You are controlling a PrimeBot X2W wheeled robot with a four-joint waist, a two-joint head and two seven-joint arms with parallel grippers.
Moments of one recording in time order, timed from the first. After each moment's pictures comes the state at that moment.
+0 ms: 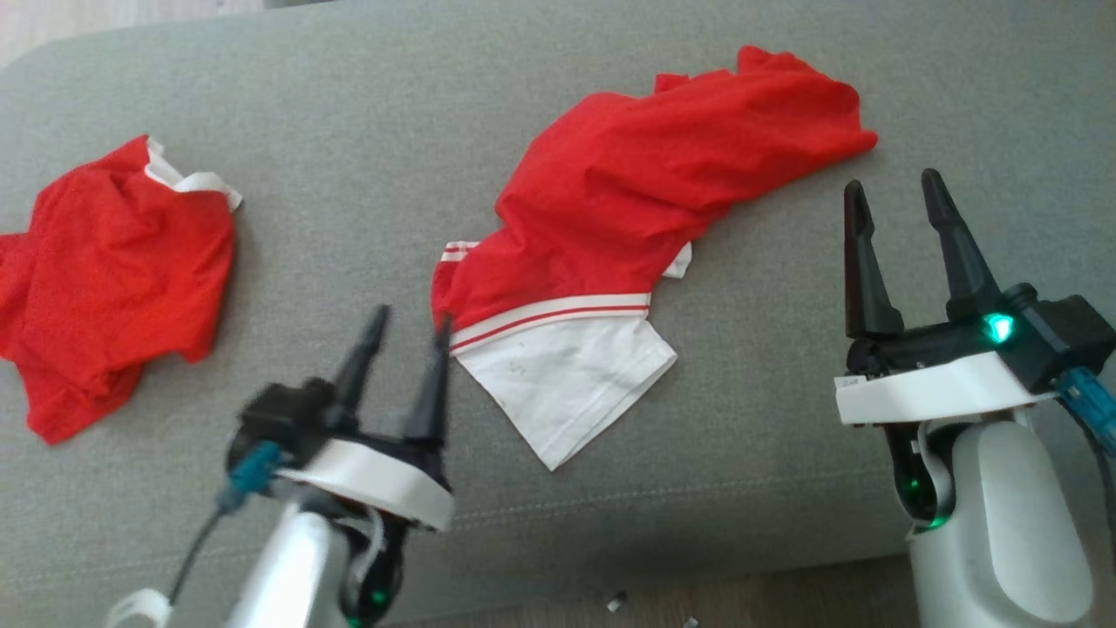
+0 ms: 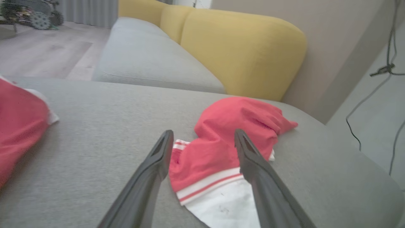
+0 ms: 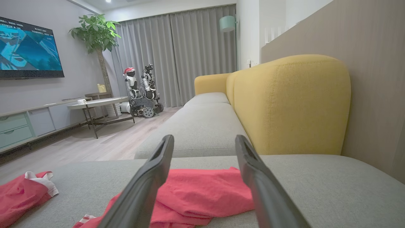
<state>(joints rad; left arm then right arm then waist) -0.16 0.05 -0.27 0.25 -0.32 -0.09 -0.26 -0.26 -0.05 0.12 0.17 0.06 0.12 -0.18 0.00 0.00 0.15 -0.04</state>
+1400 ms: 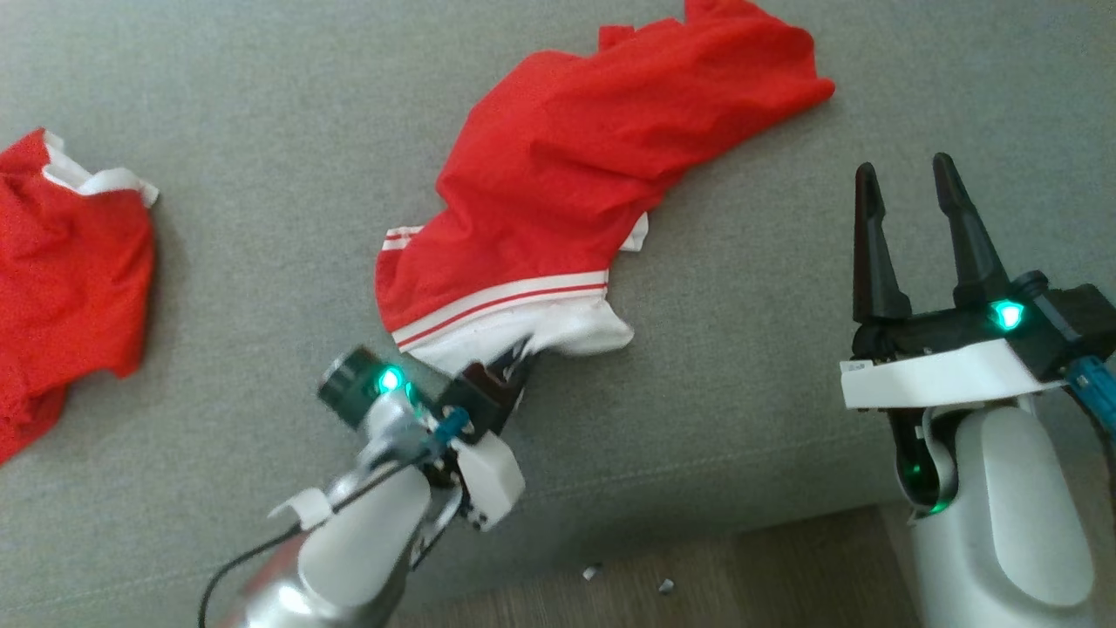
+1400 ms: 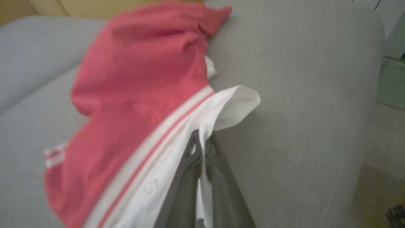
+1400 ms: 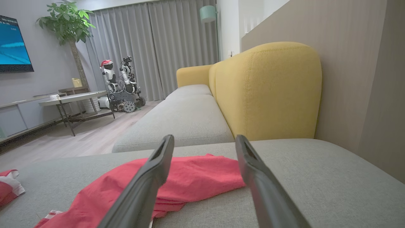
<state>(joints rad) -0.47 0.11 -0.74 0.64 -0.05 -0.03 -0.26 -0.30 -0.05 0.11 0.20 0.07 0.12 -0.21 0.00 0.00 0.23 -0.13</state>
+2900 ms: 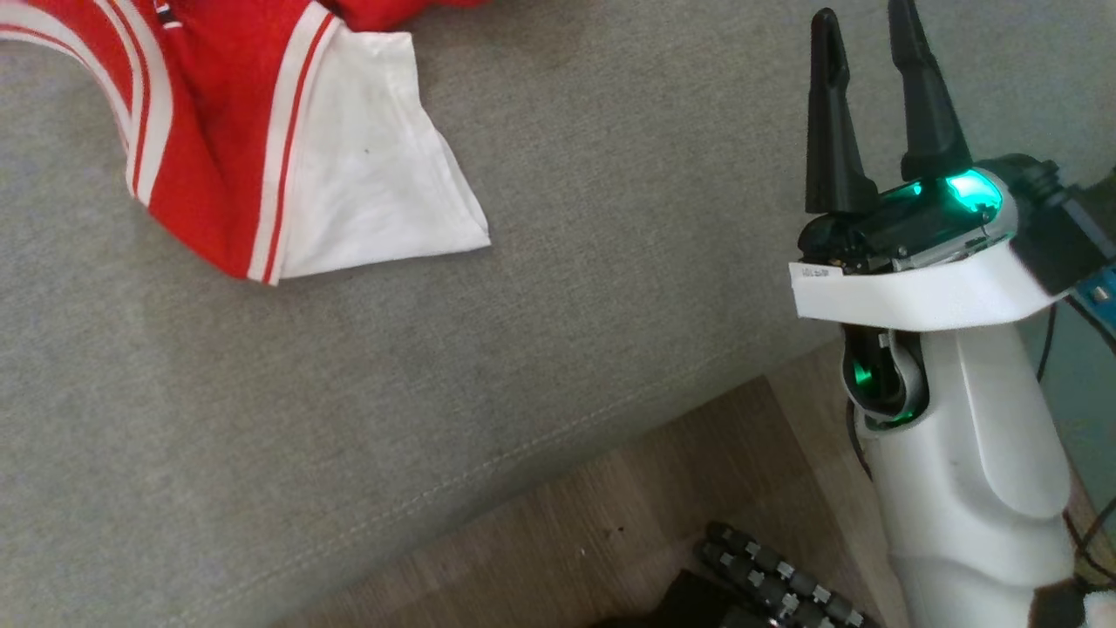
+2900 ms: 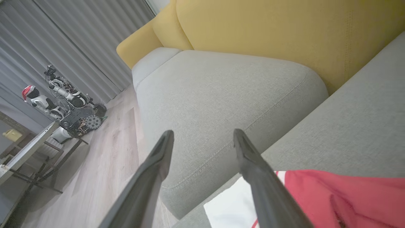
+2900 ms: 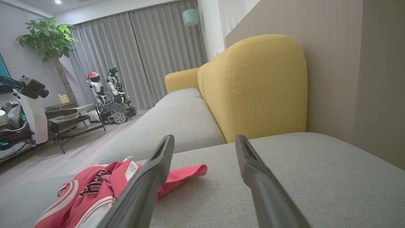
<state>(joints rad) -1.46 0.49 -0.57 0.94 -0.01 -0.02 0.01 -0.49 -0.05 0.29 0.15 0.30 0.12 -0.26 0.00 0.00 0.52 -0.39</state>
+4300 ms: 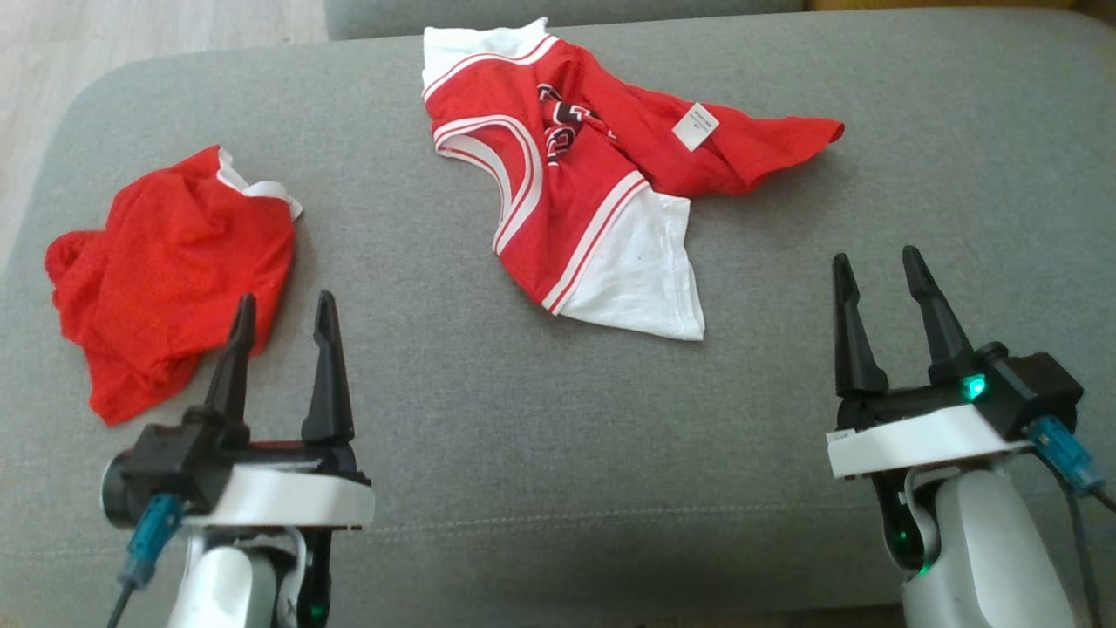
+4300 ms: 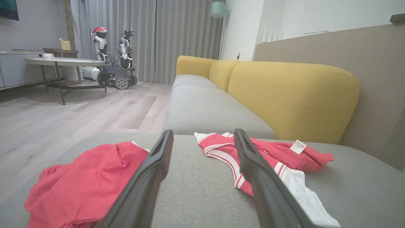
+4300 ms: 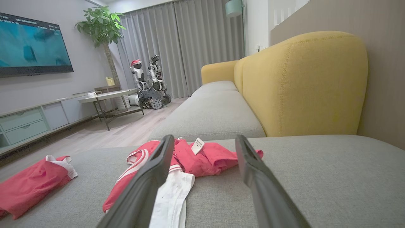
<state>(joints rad) -0.03 0.08 -0.16 -0.03 -0.21 0.07 -0.26 -0.20 -0.05 0.12 0.29 0.07 0.12 -0.24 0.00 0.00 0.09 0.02</state>
